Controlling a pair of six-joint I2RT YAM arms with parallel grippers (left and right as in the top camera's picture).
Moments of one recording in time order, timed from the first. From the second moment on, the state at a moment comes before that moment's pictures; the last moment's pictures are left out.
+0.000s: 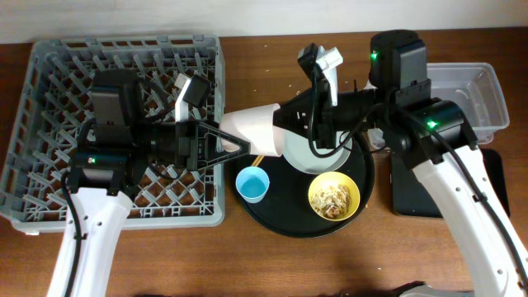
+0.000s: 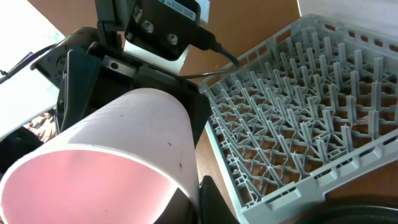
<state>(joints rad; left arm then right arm) -0.10 1.30 1.28 -0.53 1.55 -0.48 0.32 1.46 1.58 -0.71 -1.10 0.00</state>
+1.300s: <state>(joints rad) 0.45 1.70 1.55 -1.37 0.06 -0.49 0.46 1.48 1.53 -1.21 -0.40 0.11</state>
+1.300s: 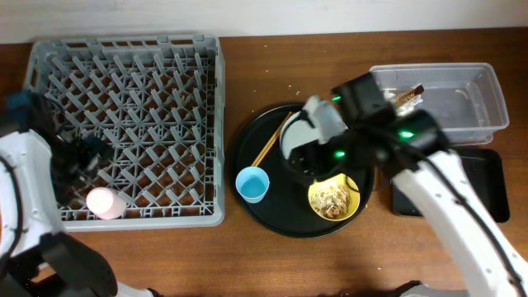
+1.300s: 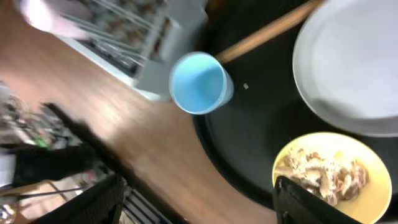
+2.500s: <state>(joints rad) -0.20 1.50 1.73 -1.25 1.14 -0.03 0.23 1.42 1.60 -0.70 -0.96 0.03</state>
